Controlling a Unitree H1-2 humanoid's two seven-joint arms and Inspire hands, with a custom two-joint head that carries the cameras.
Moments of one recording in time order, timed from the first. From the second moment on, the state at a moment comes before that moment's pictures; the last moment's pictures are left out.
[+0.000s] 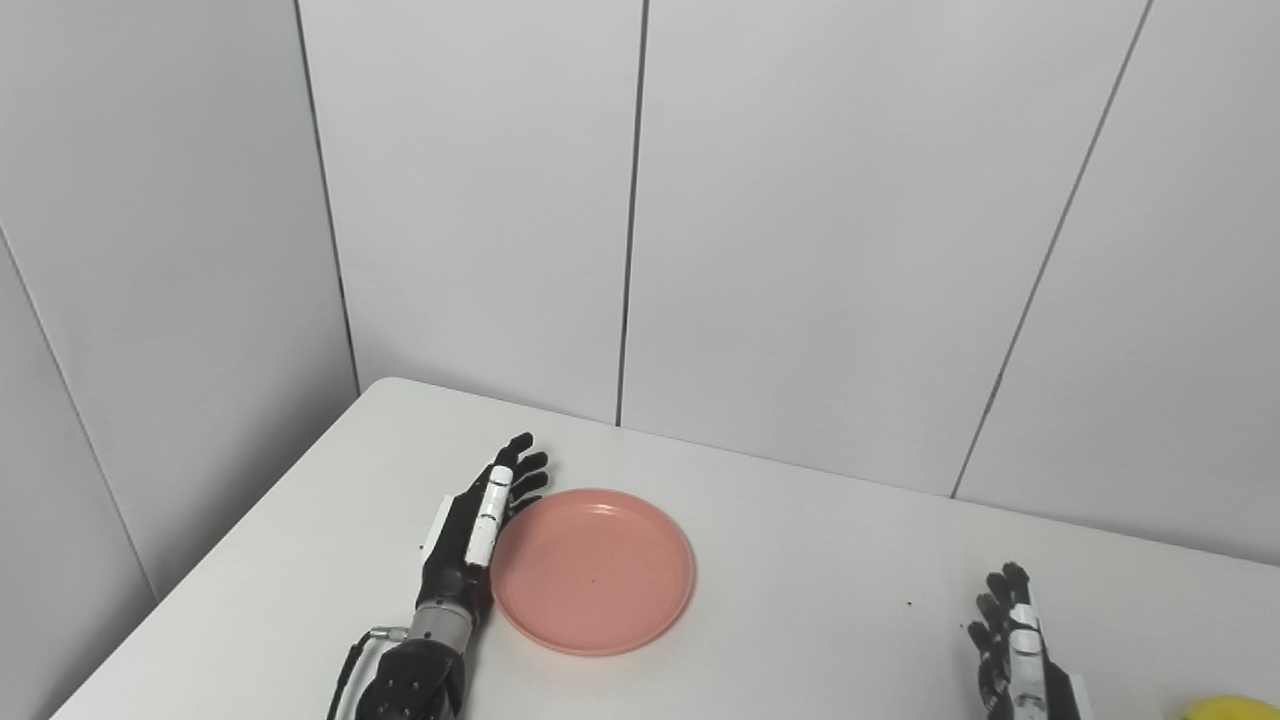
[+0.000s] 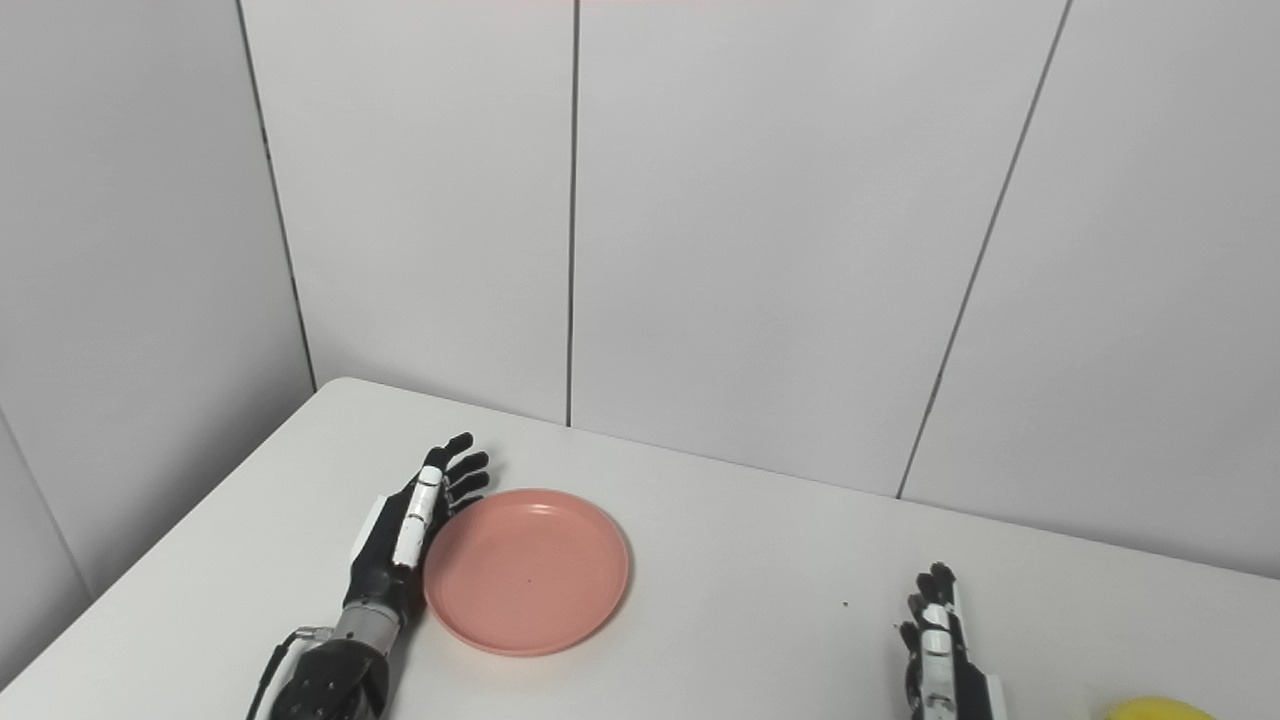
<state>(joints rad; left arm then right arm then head) -0.37 0.13 0.12 0.36 -0.12 -0.13 0.03 -0.22 0.02 -0.02 0.13 0.10 -0.07 0.01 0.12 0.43</state>
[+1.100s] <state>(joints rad) -0.39 0.06 0.07 0.37 -0.16 -0.12 -0.05 -0.25 0.06 0.00 0.17 0.03 -0.08 -0.02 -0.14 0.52</state>
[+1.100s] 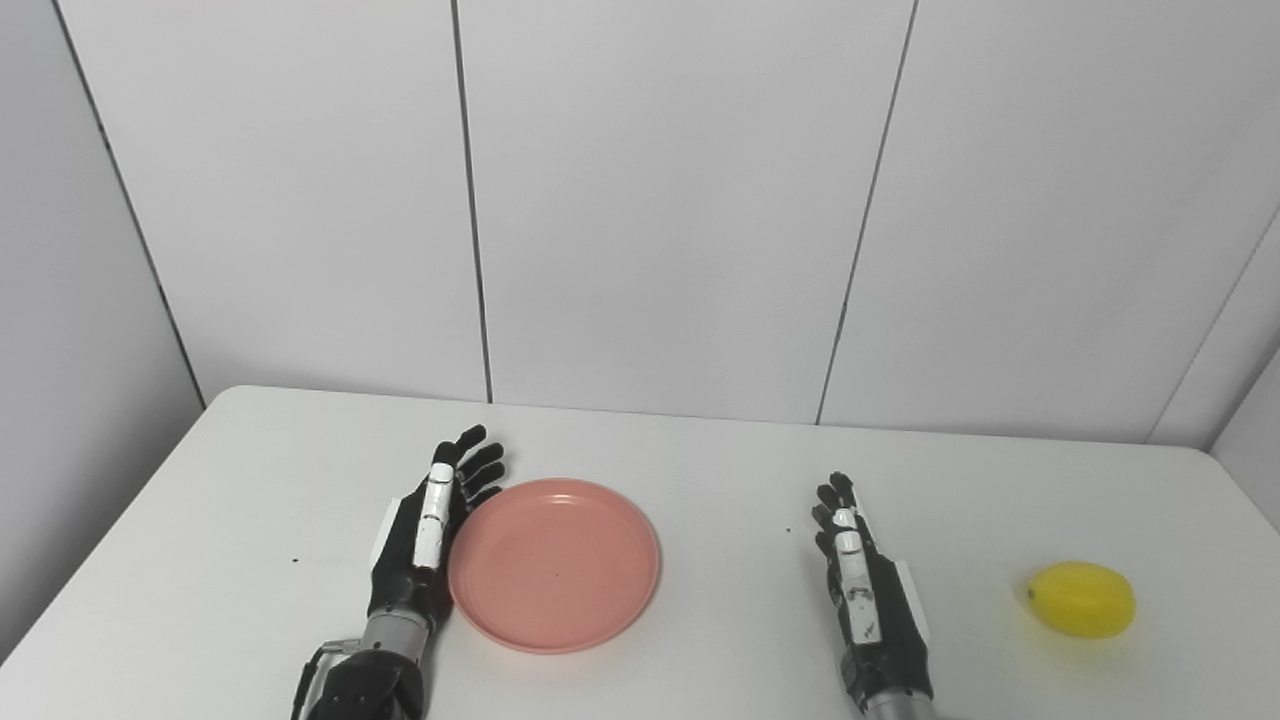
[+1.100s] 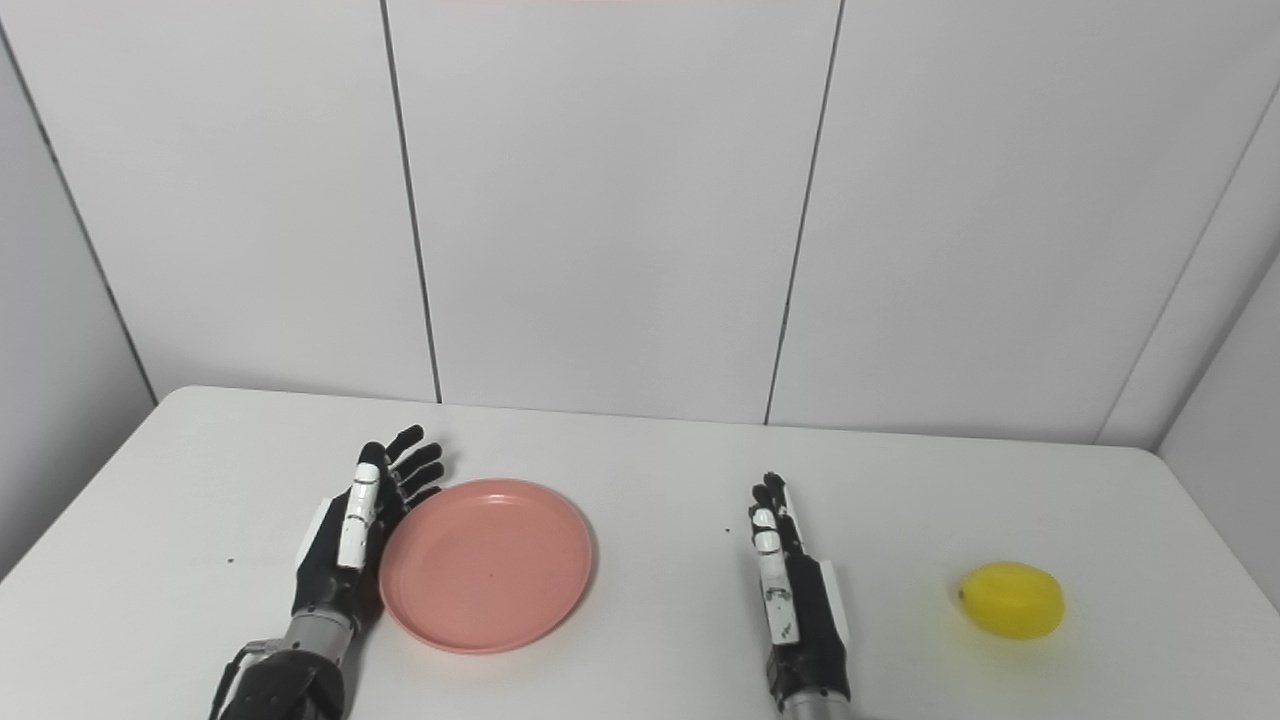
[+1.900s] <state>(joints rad) -0.37 -0.01 0.00 0.33 -0.15 -0.09 -0.09 -0.30 0.08 0.01 0.24 0.01 -0.13 -0.05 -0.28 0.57</state>
